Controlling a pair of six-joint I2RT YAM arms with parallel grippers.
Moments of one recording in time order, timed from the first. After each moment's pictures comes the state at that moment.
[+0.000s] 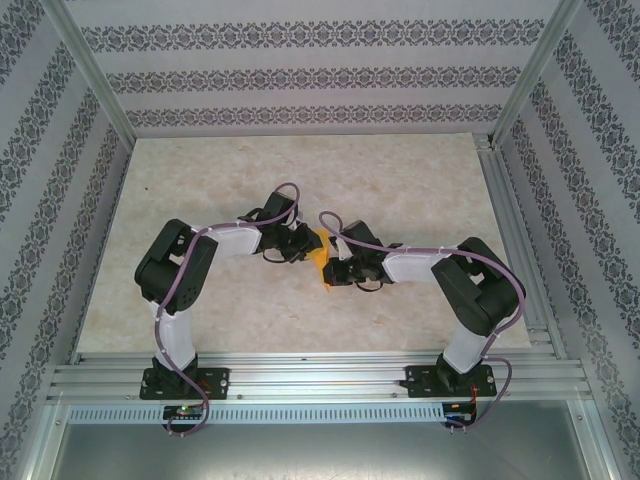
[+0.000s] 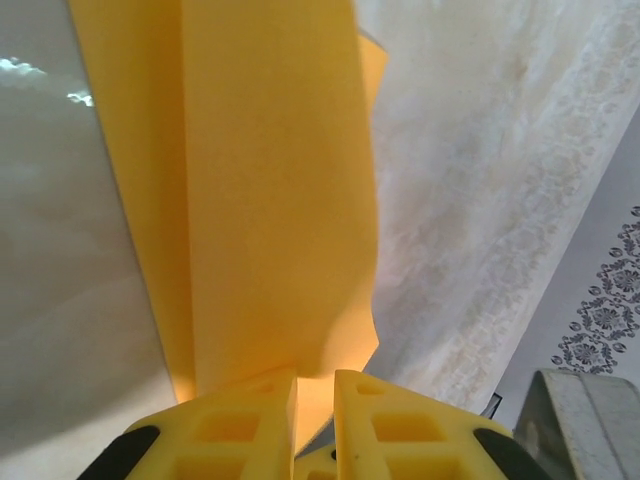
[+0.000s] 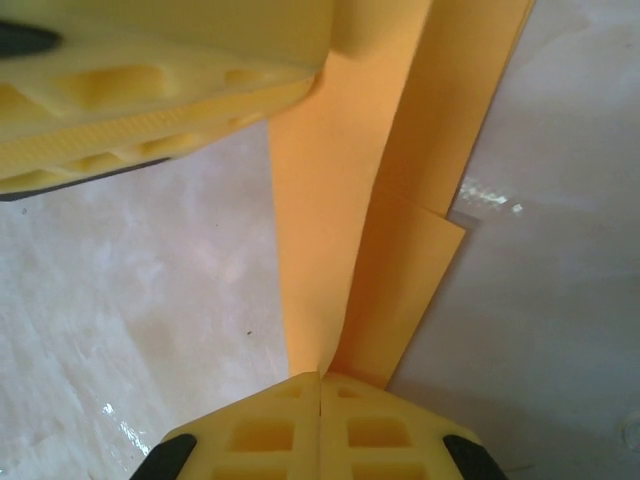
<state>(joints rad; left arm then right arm) -0.53 1.94 1.10 -0.10 0.57 -1.08 0.64 1.73 0.78 -0.04 -0.39 0.50</state>
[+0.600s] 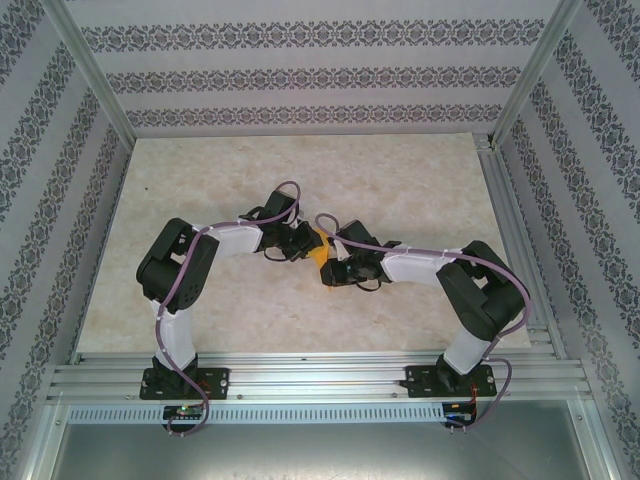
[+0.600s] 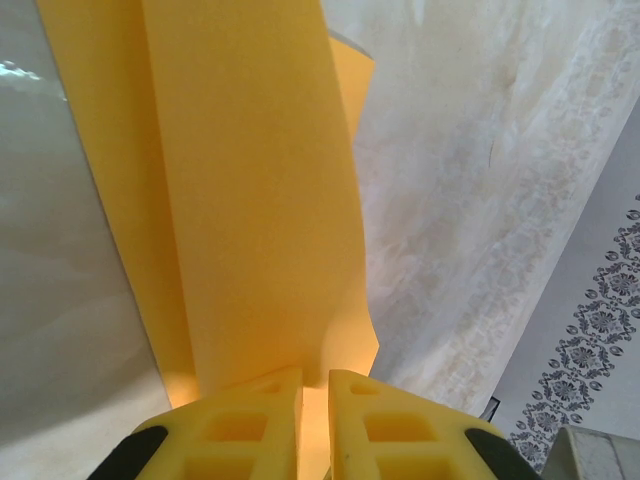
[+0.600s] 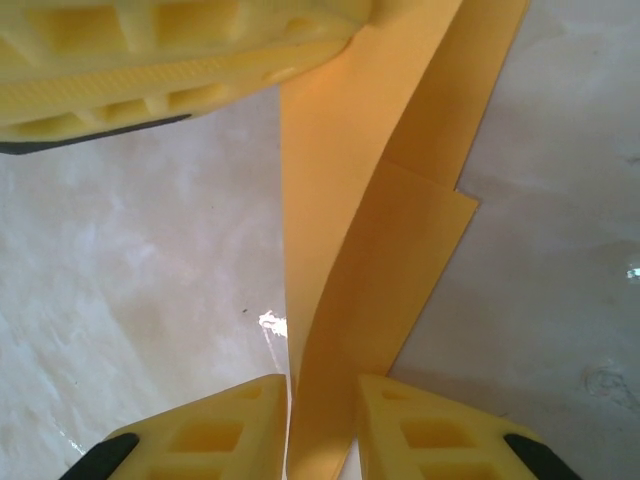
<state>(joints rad) -0.53 1.94 1.12 -0.10 0.57 -1.08 0.68 1.70 0.83 -0.17 -0.29 0.46</state>
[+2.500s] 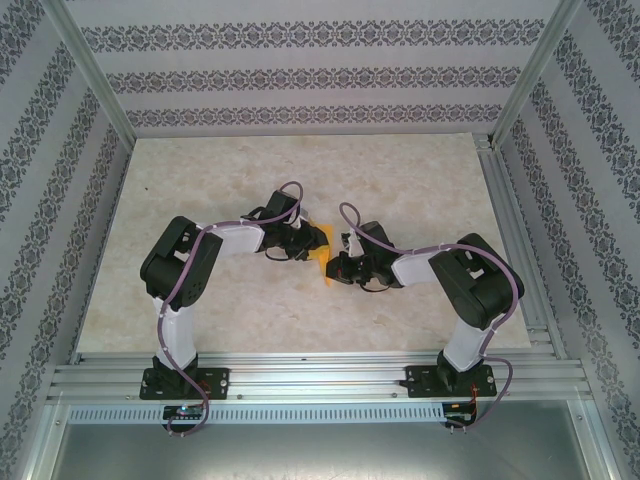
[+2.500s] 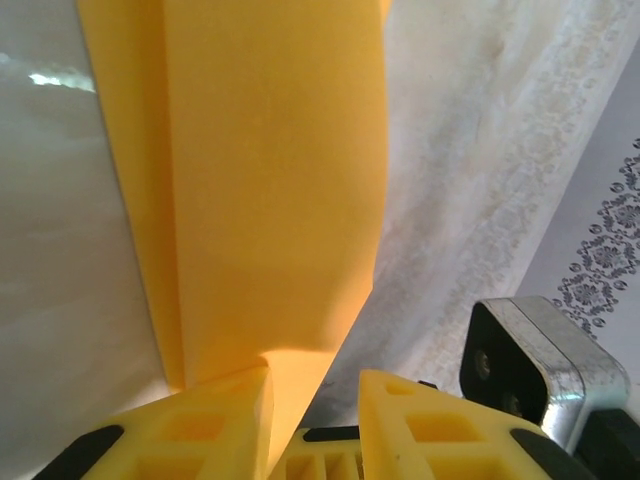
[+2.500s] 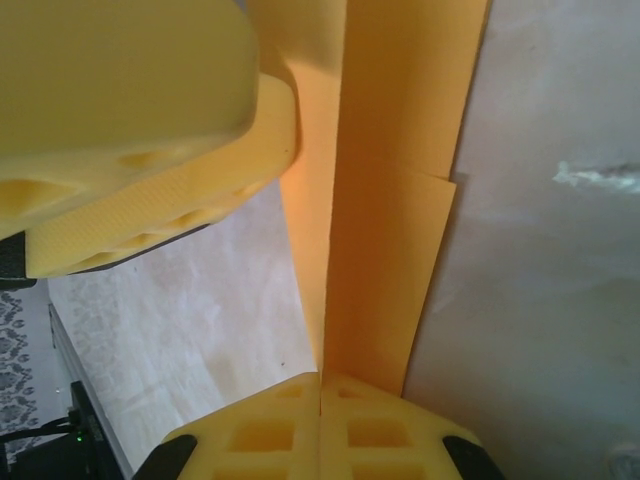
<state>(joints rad) -0.53 1.97 1.13 -0.05 0.65 -1.08 0.55 1.77 0.67 0.26 -0.58 0.76</state>
